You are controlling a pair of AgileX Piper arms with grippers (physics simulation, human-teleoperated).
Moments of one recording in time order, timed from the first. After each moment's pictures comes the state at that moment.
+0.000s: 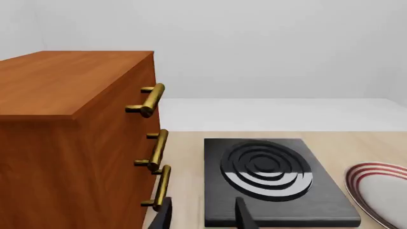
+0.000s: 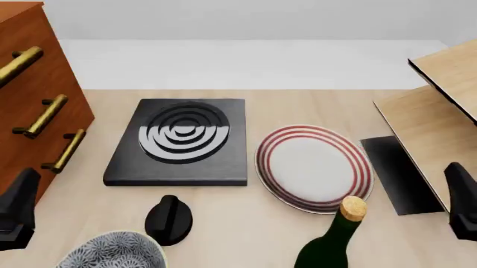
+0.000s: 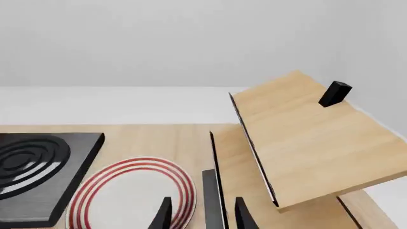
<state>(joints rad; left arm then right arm) 0.00 0.00 0.00 0.00 0.00 -0.06 0.06 -0.06 0.06 -0.03</state>
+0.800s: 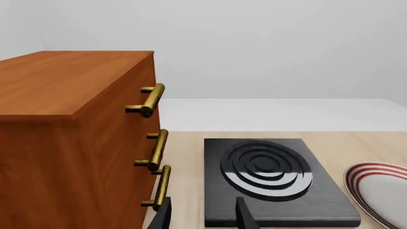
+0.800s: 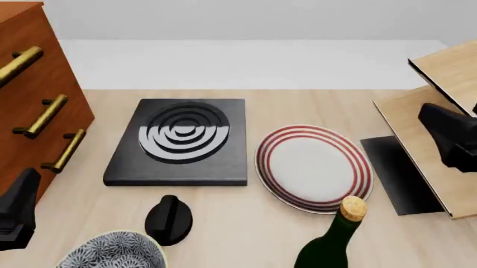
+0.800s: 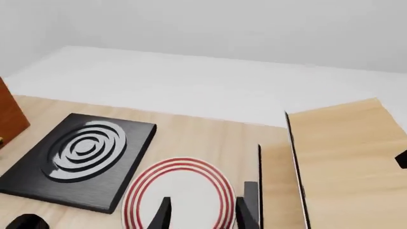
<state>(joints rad) 0.00 0.00 0.00 0.00 0.00 0.18 0.46 -0.47 0.23 -0.01</state>
